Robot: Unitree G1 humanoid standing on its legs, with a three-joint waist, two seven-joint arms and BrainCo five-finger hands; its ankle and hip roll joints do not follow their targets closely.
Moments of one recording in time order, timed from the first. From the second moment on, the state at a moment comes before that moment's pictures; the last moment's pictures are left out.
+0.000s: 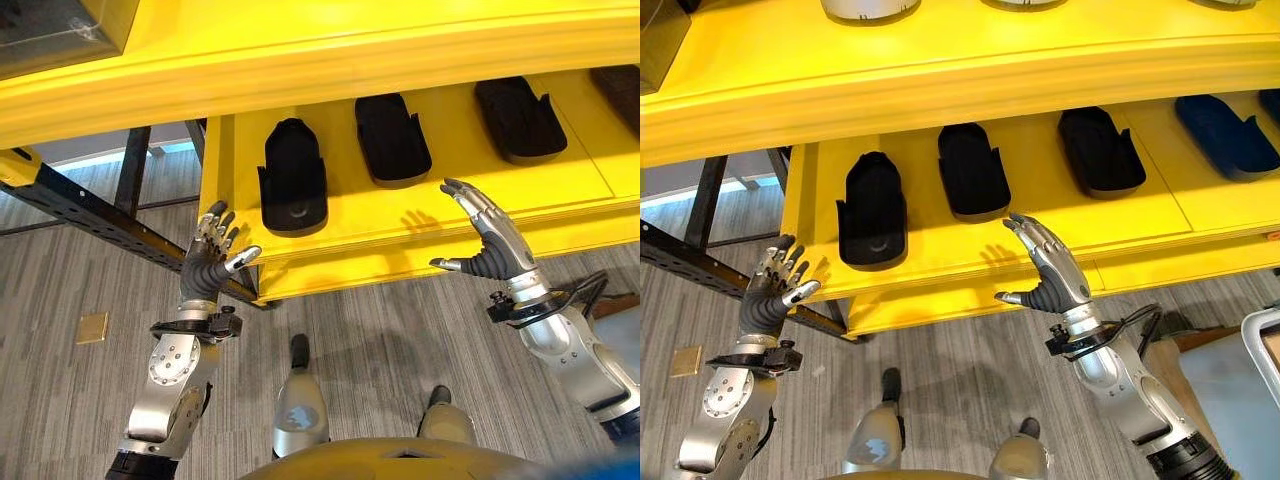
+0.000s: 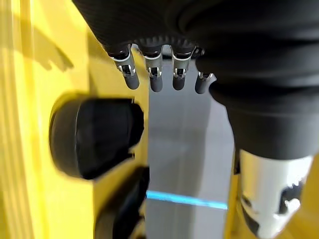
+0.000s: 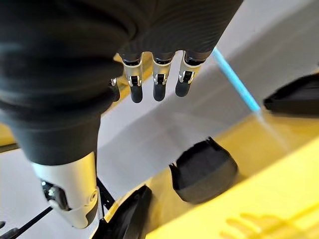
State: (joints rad) left arm 0.29 0.45 -0.05 -0.26 -0.63 -0.18 0.02; right arm -0.02 -0.79 0.28 -0.27 -0.38 -0.17 -0.32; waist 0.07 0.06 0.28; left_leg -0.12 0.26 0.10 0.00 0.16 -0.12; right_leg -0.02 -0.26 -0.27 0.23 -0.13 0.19
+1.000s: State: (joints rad) left arm 0.25 0.73 -0.27 -0.08 -0.52 -0.09 -0.51; right arm -0.04 -0.79 0.17 -0.14 -0.19 -0.26 -0.31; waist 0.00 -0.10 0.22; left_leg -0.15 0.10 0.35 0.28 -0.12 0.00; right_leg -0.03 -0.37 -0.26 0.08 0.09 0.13
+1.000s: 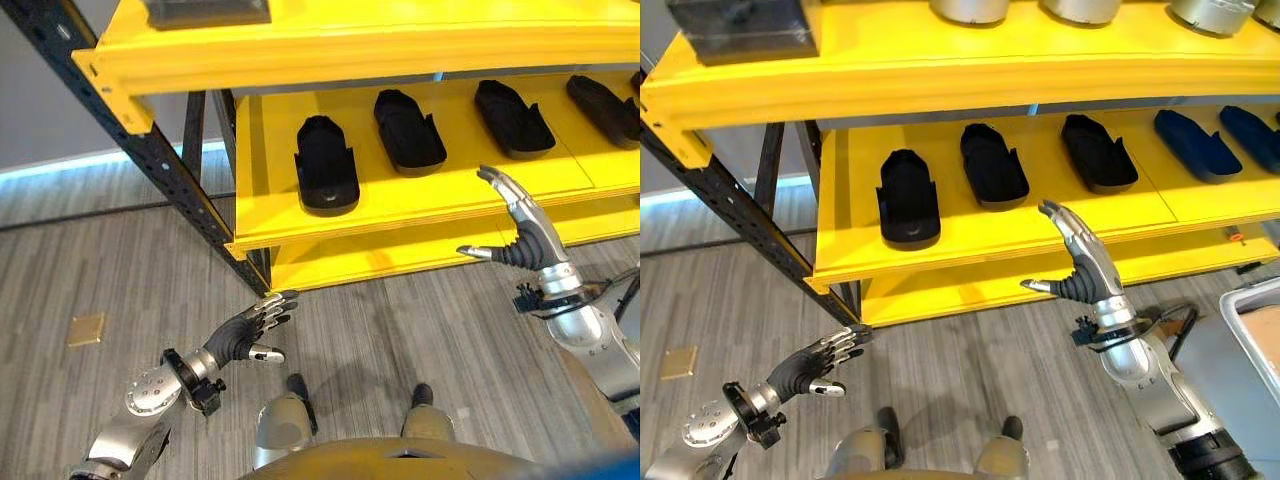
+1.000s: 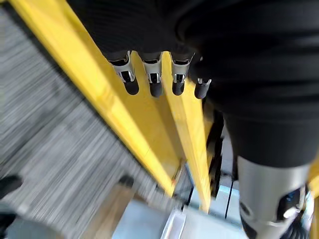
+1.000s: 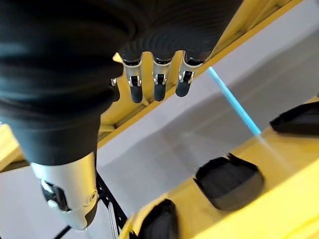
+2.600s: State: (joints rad) left arm 0.13 0.70 -0.36 -0.08 -0.53 -0.01 -0.36; right arm -0.47 -0.93 0.62 -0.17 -0.35 -0.35 -0.11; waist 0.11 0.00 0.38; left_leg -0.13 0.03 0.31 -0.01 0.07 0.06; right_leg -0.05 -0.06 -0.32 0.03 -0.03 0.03
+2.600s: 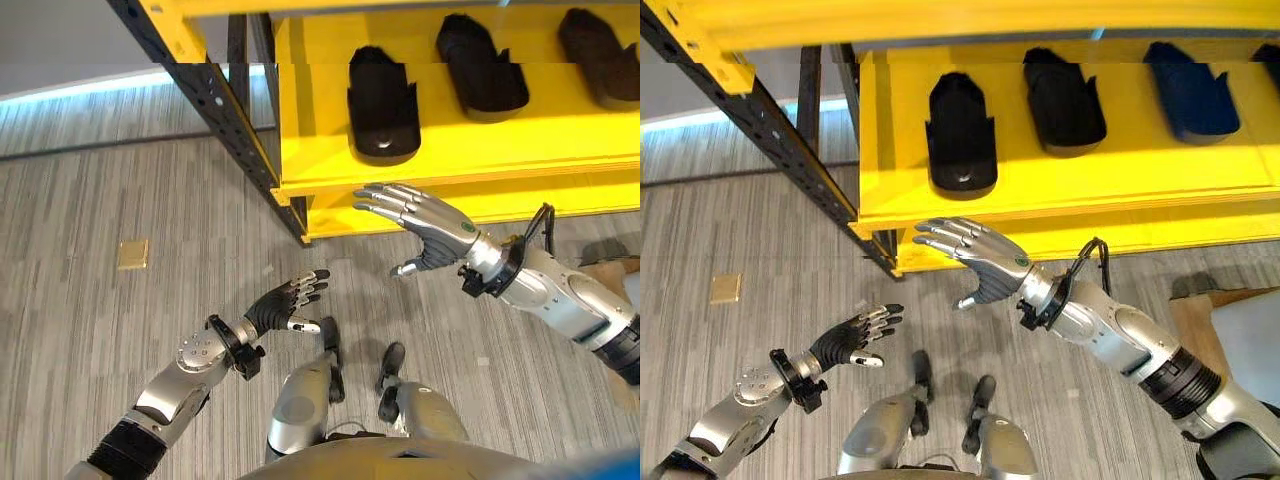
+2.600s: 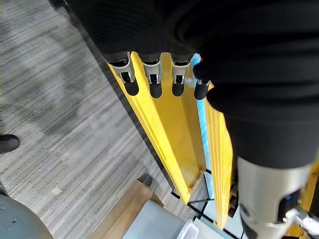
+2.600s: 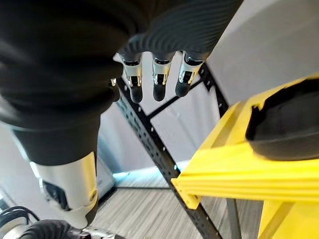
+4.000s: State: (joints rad) left arm 0.09 0.72 -0.34 -0.05 -0.52 -0.10 -0.30; right arm -0.54 -0.99 0.57 -0.04 -0.57 -0.12 -0.29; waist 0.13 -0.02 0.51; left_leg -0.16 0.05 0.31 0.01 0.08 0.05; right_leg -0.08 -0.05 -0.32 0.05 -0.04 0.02
